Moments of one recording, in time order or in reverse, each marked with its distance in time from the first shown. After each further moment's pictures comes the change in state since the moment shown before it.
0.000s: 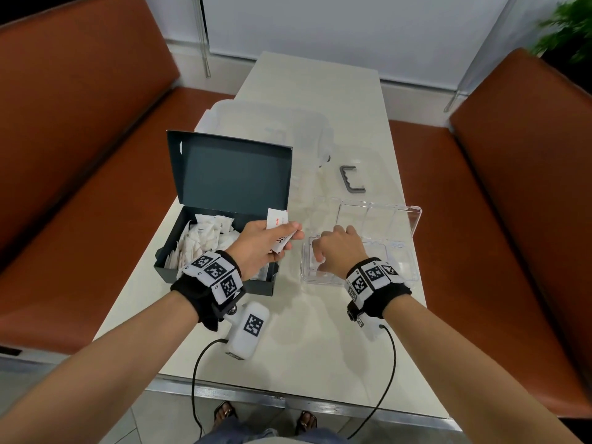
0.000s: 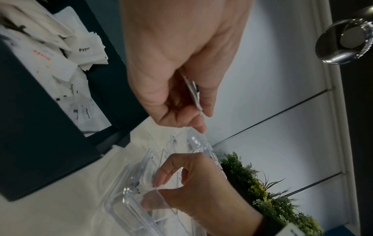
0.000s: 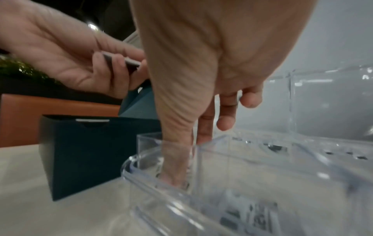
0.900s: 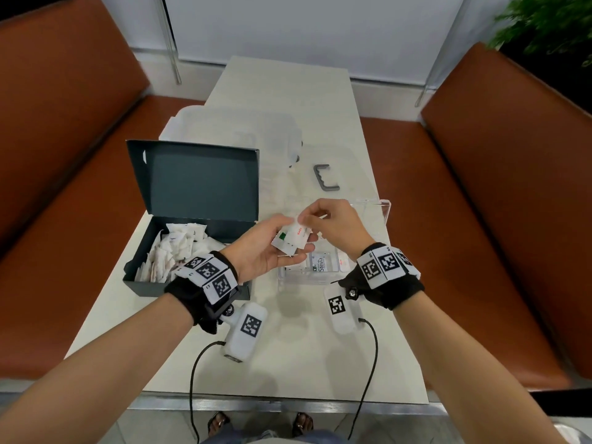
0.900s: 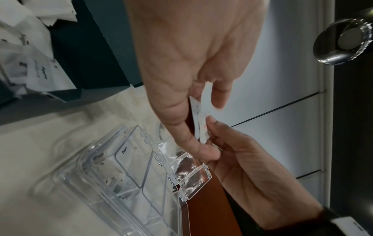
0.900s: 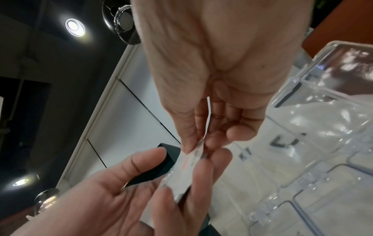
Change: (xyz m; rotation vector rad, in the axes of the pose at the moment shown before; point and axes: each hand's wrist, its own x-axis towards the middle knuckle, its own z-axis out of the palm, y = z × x) left_hand -0.005 0.014 0.046 -0.151 -0.331 -0.165; right_hand -0.033 0.036 -0.042 1.261 0.364 0.184
